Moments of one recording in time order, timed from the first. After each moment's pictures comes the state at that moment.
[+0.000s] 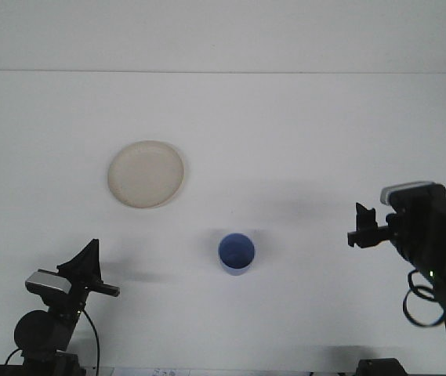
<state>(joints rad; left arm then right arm) -0.12 0.00 0.03 0.15 0.09 -0.07 0.04 0.88 1.23 -0.91 -0.15 -0.04</state>
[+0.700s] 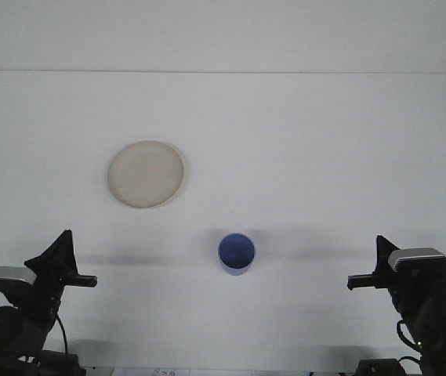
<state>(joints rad) -0.12 0.20 0.48 -0.19 -0.02 -0.19 0.04 0.46 0.79 -0.68 -0.09 0.07</state>
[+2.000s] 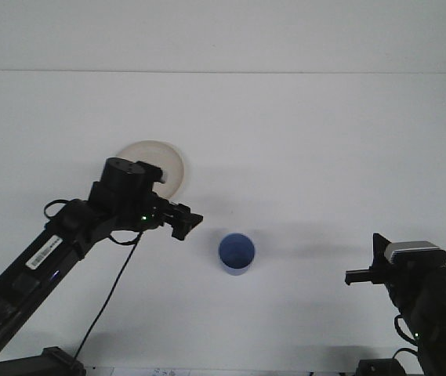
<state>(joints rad) -0.49 1.36 1.26 -0.58 0.43 -0.20 0.04 0.50 0.79 -0.68 -0.10 0.07</state>
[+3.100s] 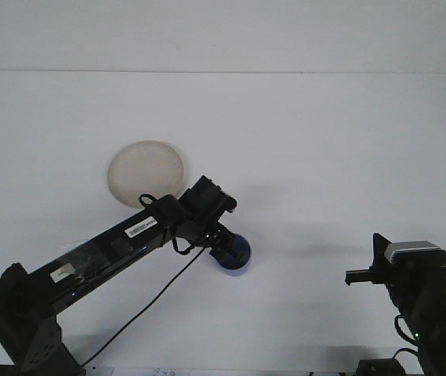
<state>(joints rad) -0.75 1.74 1.40 -0.66 0.25 -0.11 0.04 0.50 0.79 -0.68 -0.10 0.07</state>
